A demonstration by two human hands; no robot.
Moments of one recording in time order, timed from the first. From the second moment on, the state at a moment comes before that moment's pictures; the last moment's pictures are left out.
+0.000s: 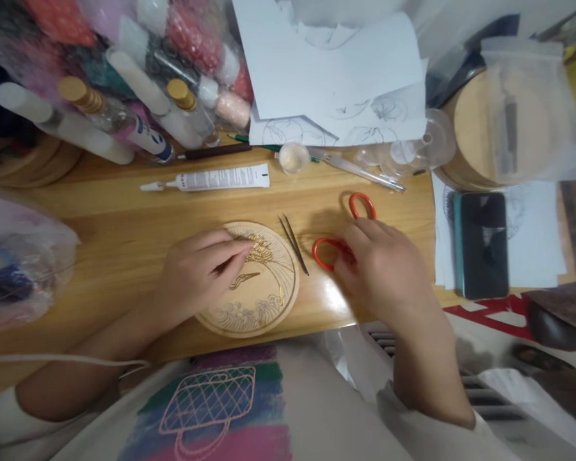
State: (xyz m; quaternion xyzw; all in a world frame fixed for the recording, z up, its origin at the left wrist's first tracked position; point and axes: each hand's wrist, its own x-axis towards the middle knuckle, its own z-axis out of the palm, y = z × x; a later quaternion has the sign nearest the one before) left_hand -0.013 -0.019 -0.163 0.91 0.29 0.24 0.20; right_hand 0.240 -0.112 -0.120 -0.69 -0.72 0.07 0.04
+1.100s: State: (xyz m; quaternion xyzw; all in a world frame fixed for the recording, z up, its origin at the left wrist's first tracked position) left_hand -0.013 -0.019 -0.164 0.91 0.29 0.24 0.20; right_hand 0.246 -0.089 -0.136 -0.77 -0.62 0.09 0.10
